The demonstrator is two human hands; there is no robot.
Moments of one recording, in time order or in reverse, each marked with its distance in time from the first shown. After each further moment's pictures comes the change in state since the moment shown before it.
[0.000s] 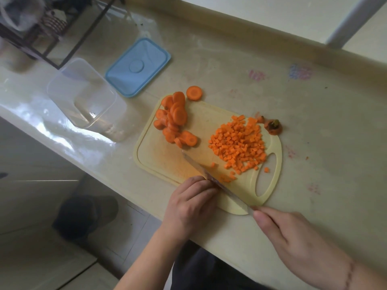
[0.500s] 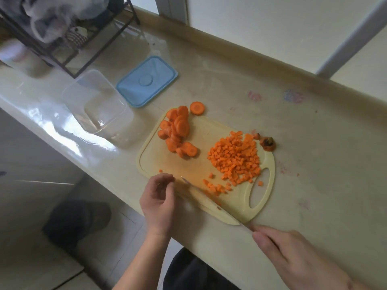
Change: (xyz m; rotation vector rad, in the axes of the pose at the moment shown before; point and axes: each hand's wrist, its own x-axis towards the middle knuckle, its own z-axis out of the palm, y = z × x) left_hand 0.009 0.005 -0.020 -0.267 0.511 -0.844; right_hand -0.008 0.003 -0.011 -0.004 -0.057 0.045
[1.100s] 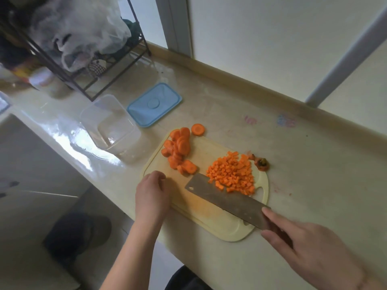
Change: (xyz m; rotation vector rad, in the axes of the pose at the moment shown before) left_hand 0.057 0.026 -0.004 0.694 -0.135 -0.044; right_hand 0.007 0.026 -0.041 -0.570 0.330 -0.170
